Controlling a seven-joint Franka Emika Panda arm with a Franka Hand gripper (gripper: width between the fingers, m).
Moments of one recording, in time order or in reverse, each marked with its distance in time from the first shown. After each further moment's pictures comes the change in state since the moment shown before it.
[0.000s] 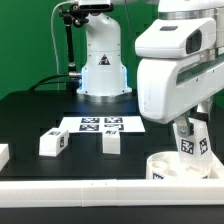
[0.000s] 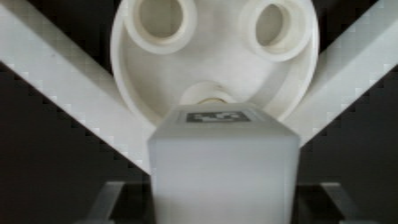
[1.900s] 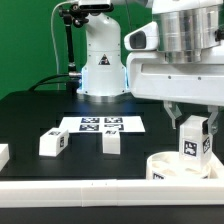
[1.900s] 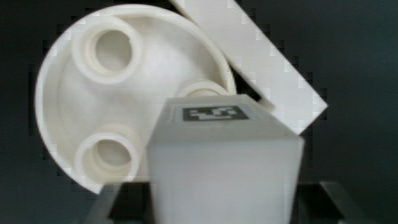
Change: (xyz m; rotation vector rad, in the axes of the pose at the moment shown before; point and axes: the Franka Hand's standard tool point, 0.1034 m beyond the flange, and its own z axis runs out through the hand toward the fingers) arm 0.002 0.002 0.000 0.046 0.049 1.644
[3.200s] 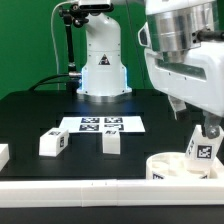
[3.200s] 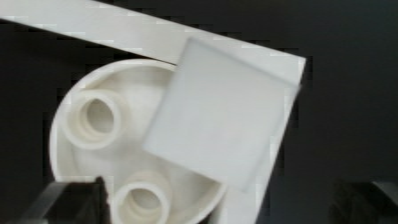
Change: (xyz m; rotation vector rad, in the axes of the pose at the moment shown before) arm 0.000 -0.003 -0.007 0.033 -0.055 0.386
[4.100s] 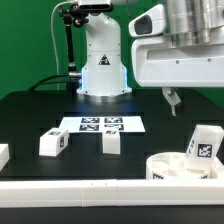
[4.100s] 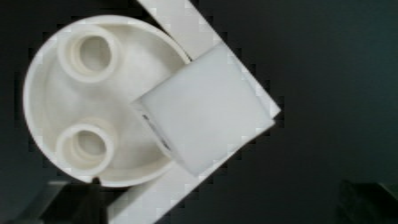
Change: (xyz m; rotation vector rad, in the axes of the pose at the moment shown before) arm -0.016 -0.008 -0.014 0.007 0.036 -0.637
